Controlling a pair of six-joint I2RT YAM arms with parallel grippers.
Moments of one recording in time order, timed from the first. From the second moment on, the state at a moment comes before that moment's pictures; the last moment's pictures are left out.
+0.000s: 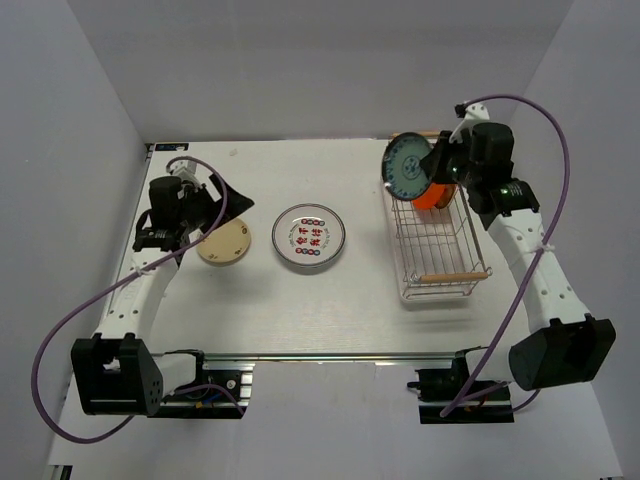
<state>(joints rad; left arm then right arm) -0.01 1.18 0.92 -0.25 0.35 -0.58 0.19 1.33 1.39 -0.42 -0.09 0.17</state>
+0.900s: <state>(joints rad) -0.22 1.36 0.87 0.00 0.82 -0.57 0.51 1.55 1.10 -0.03 -0.76 0.65</state>
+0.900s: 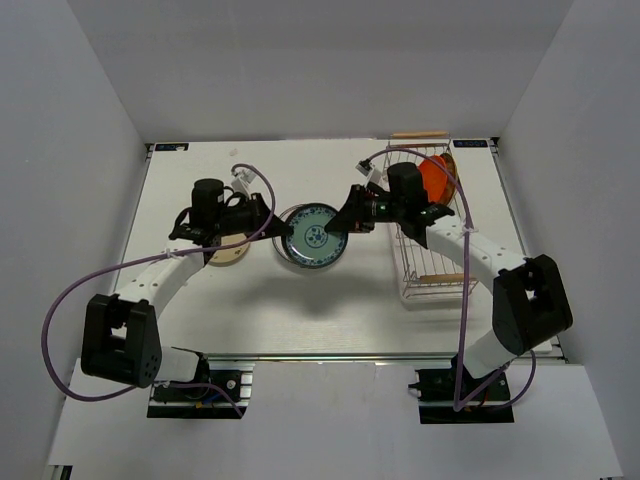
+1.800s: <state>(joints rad) -0.07 1.25 0.89 -0.47 -0.27 -0.81 0.51 1.16 1.08 -0.43 -0.03 0.40</state>
